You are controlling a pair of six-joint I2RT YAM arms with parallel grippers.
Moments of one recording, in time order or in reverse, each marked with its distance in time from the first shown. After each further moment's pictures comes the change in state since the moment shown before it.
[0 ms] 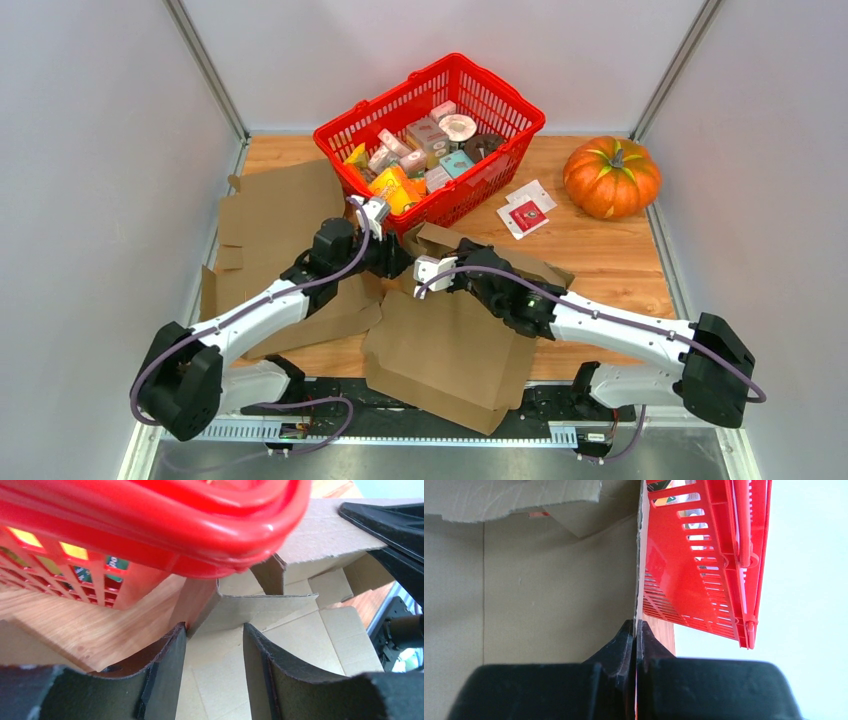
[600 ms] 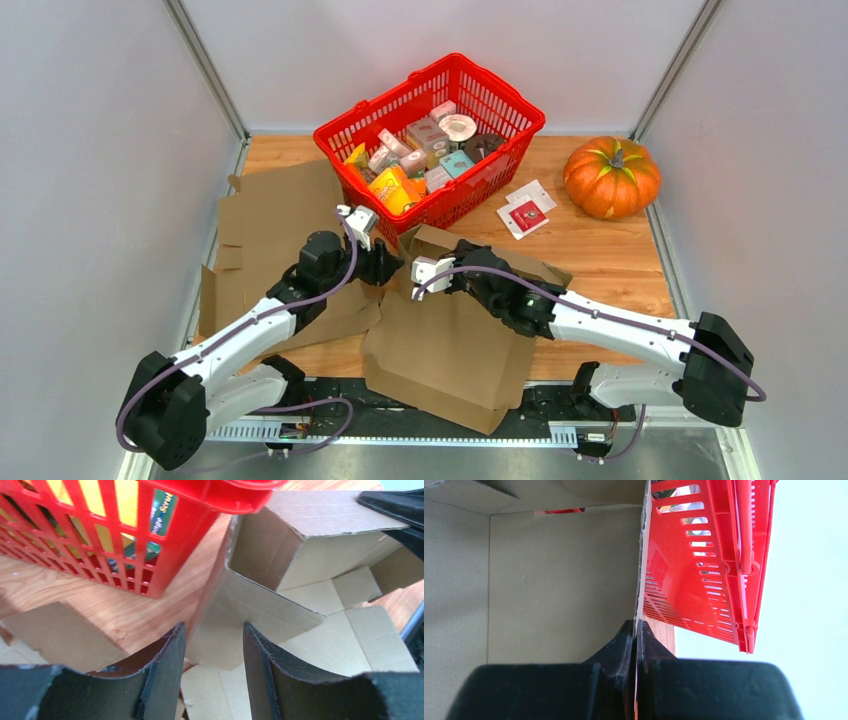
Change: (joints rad) left arm 0.006 -0.158 -0.108 0.011 -0.054 0.063; right arm 0.011 0.007 0.024 -0.037 -0.005 0.006
